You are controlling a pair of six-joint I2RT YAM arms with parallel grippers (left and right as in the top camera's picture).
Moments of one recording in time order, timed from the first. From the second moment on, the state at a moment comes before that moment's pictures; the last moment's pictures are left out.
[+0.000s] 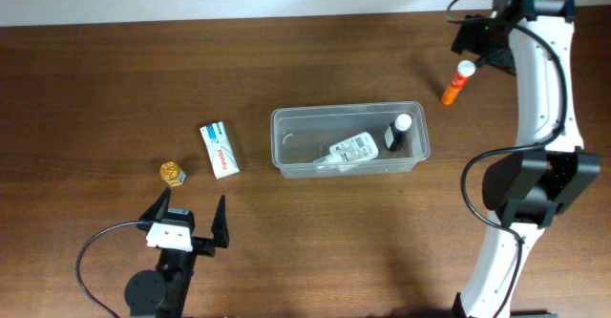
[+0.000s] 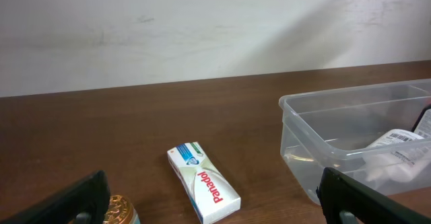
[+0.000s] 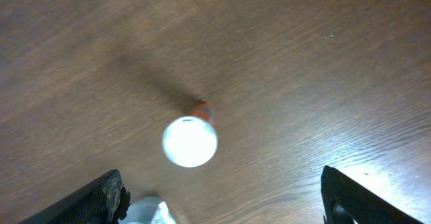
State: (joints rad) left arm 0.00 0.01 0.01 -0.06 0.17 0.02; right arm -0.14 2.24 2.40 -1.37 0.11 0.35
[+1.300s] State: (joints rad) left arm 0.00 0.01 0.01 -0.06 0.17 0.02; right arm -0.14 2.38 2.30 -1.23 -0.03 0.16
